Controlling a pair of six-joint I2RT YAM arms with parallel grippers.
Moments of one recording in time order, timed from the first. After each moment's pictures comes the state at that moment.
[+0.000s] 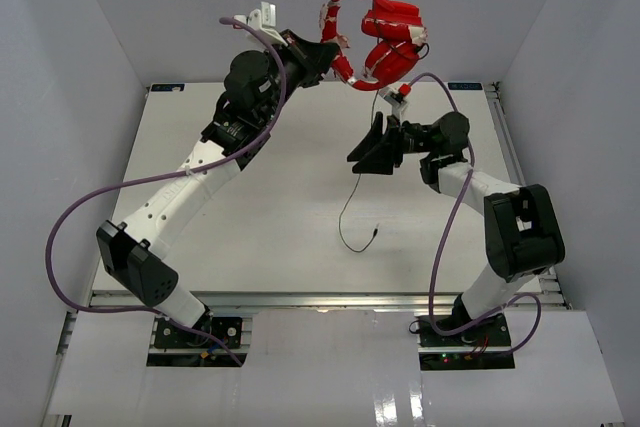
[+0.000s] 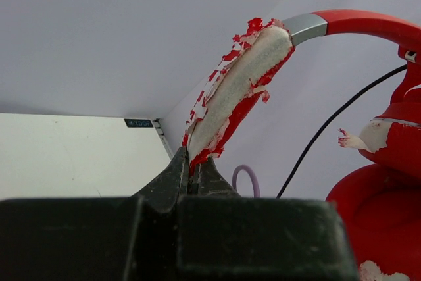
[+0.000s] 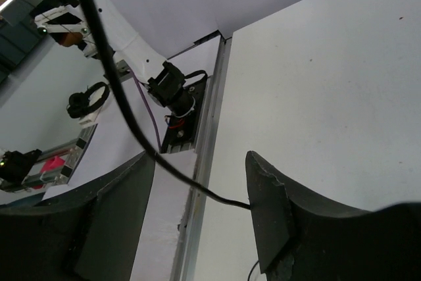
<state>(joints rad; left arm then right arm) -0.63 1.56 1.66 0.10 -0.08 -0.72 0.31 1.66 0.97 1.16 -1.43 0.99</state>
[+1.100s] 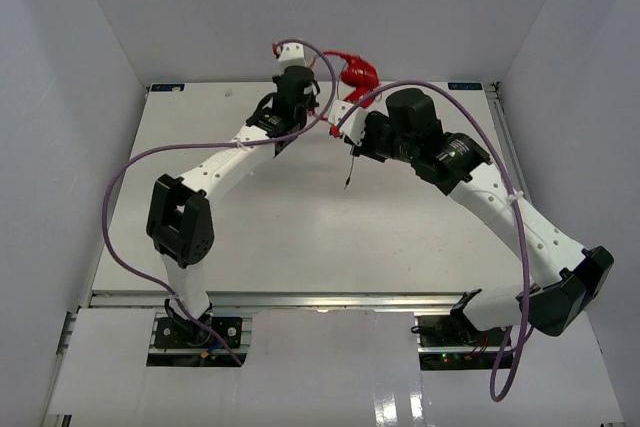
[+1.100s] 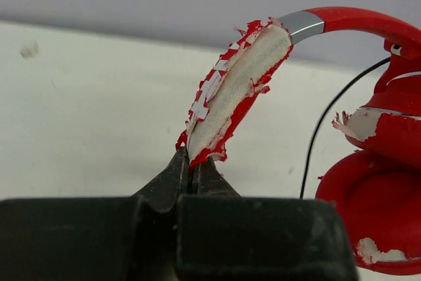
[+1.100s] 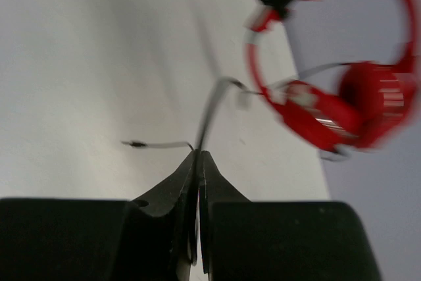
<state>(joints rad) -0.59 1.87 1.66 -0.09 -0.52 -0.33 0.71 1.35 1.48 -0.61 -0.10 -0.76</state>
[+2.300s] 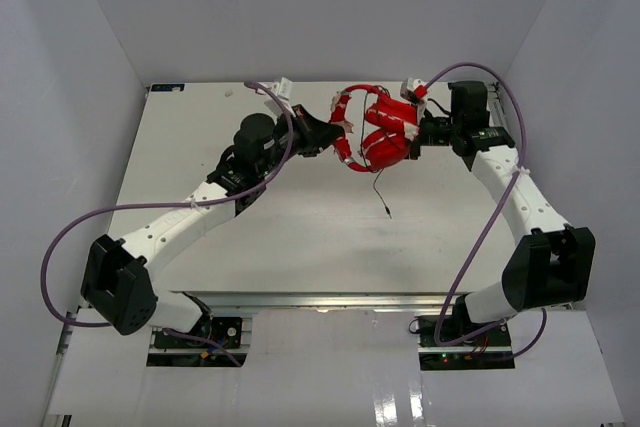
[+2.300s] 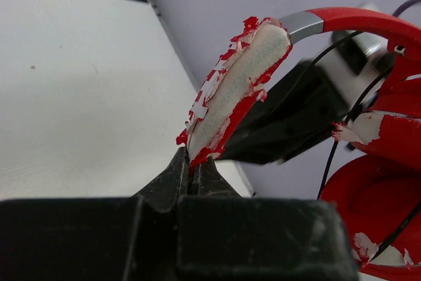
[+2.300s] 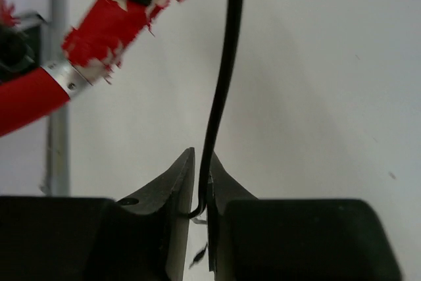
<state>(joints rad) -0.66 1.37 1.11 0.26 0.15 -0.79 0.19 1.45 1.26 -0.35 -1.17 -0.38</state>
